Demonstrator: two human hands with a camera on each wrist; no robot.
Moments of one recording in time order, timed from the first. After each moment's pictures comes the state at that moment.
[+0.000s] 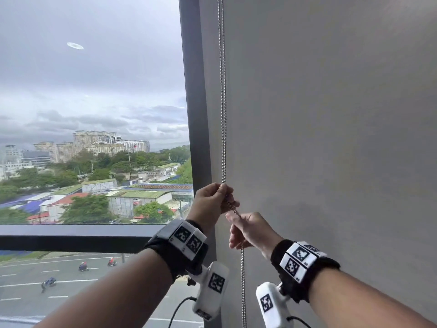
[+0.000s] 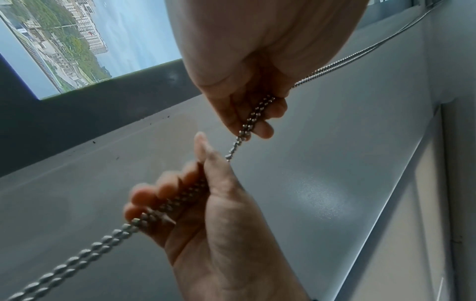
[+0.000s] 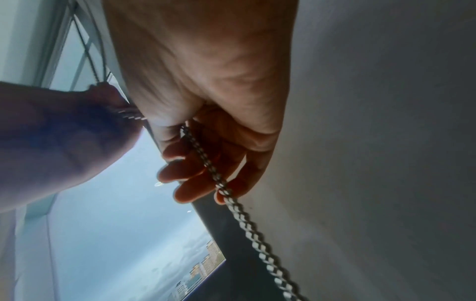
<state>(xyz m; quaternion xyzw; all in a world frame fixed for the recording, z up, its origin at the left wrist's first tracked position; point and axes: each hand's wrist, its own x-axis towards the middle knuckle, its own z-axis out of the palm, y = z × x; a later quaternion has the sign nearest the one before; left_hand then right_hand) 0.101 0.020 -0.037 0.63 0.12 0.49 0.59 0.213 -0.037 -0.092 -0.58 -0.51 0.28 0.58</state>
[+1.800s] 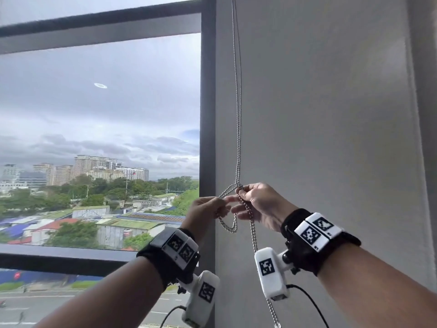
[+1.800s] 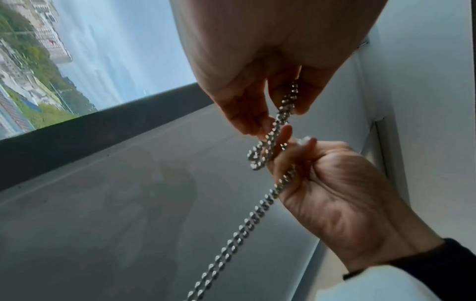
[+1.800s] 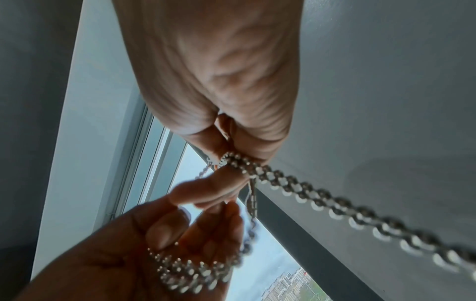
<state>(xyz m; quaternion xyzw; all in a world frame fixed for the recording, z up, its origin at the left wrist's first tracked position) 0.038 -0.044 0.026 0.68 0.10 0.52 0.51 0.158 -0.131 0.065 -0.51 -0.50 0.28 0.64</state>
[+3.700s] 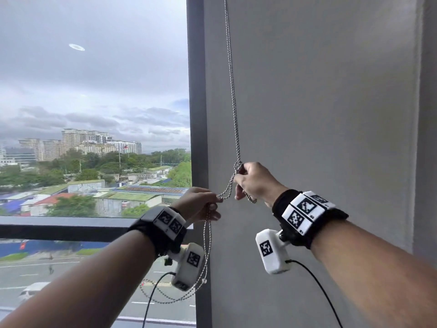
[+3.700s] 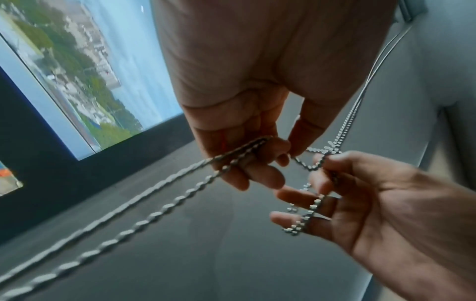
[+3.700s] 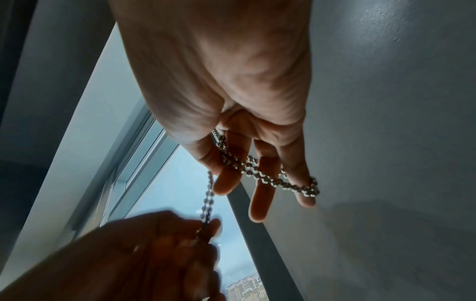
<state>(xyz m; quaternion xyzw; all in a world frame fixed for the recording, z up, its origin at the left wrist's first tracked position) 0.039 -0.020 -0.019 0.71 0.20 0.32 0.60 0.165 -0.130 0.024 -0.67 -0.55 0.02 0.51</state>
